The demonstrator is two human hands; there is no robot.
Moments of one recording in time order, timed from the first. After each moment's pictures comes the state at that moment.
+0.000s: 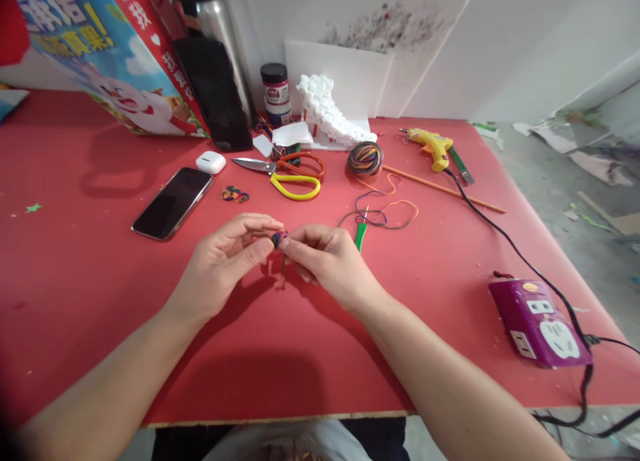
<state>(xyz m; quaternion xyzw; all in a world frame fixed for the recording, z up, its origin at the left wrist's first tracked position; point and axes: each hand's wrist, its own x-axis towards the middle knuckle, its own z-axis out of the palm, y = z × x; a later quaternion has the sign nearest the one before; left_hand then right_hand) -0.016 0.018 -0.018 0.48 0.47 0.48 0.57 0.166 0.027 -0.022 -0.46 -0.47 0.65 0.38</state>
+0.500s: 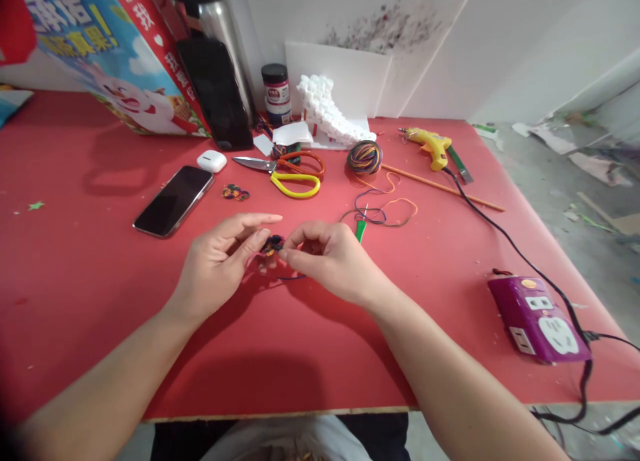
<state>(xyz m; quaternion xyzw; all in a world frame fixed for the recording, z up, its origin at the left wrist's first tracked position) -0.018 0.013 -0.019 0.57 0.49 0.46 0.47 0.176 0.029 -0.012 -0.45 -0.57 0.60 0.33</state>
